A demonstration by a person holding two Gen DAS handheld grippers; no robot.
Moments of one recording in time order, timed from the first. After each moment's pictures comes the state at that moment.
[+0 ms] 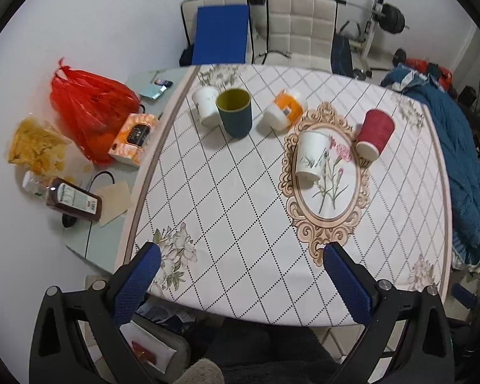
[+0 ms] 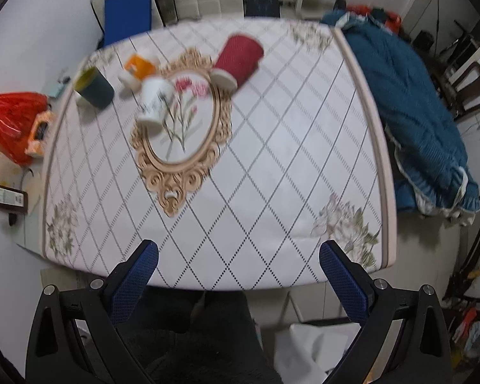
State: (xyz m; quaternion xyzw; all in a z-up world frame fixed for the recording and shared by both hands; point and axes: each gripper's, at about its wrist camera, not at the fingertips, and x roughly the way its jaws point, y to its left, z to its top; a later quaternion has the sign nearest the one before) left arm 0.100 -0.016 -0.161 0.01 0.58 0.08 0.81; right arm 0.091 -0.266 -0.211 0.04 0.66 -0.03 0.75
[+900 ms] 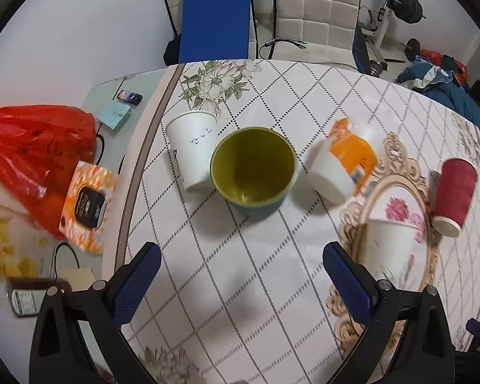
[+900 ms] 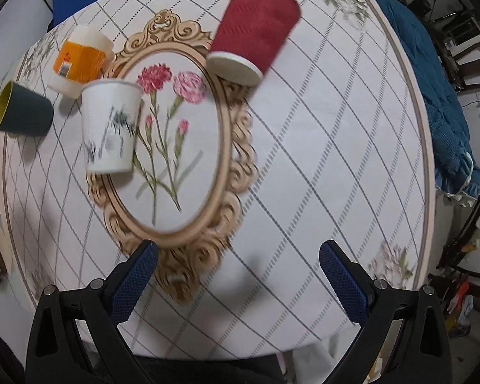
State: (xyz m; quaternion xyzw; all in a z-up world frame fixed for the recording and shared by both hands) left arm 0.310 0.056 -0.291 0.02 0.60 0.06 0.80; right arm 0.251 -0.221 -0.339 0.05 0.73 -0.09 0.67
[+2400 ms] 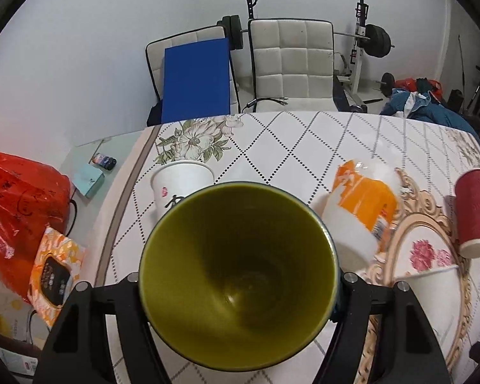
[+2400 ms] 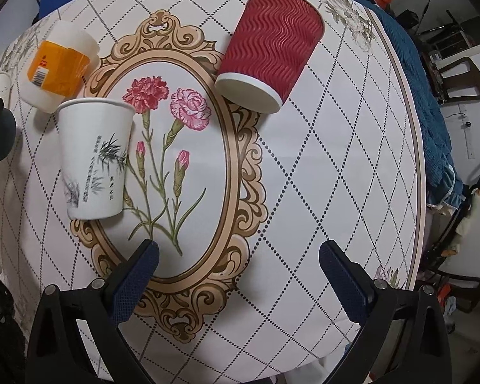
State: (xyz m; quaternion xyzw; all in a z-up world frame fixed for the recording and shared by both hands) left arm 0.330 0.057 -0.328 0.06 0.46 0.02 0.89; right arm 0.284 -0.198 -0.362 0.00 0.72 -0.13 0.68
